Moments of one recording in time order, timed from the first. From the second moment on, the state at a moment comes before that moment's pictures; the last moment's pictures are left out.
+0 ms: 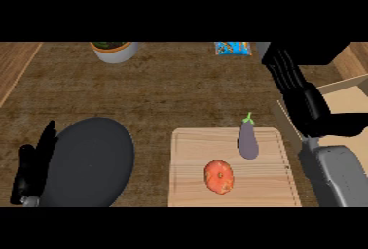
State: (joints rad) left arm 0.03 0.57 -0.26 -1.37 0.28 0.43 0.06; right arm -0.37 -0.24 0.05 -1.44 -0.23 0.09 -0.14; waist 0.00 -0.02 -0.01
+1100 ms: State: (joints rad) left arm -0.11 0.40 -0.24 -1.34 0.31 0.42 0.00; right arm -0.65 -0.58 0.24 -1.16 0.17 0.20 0.99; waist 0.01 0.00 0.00
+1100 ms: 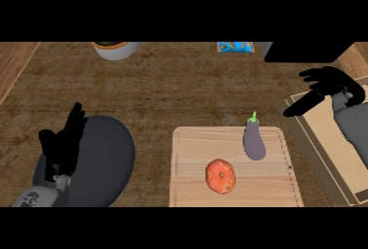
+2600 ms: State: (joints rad) left arm -0.13 0.35 -0.21 -1.26 0.28 0.37 -0.04; right arm -1.12 -0.32 0.30 -0.38 -0.04 0.47 1.09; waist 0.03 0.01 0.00
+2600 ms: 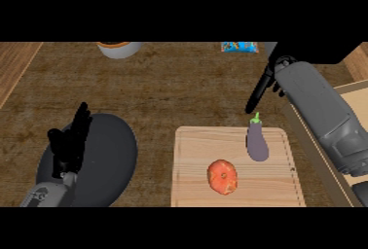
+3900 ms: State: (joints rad) left arm -0.13 0.32 -0.18 -1.29 0.24 0.36 0.00; right arm -1.23 -0.19 0.32 -0.02 0.05 0.47 1.04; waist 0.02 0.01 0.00
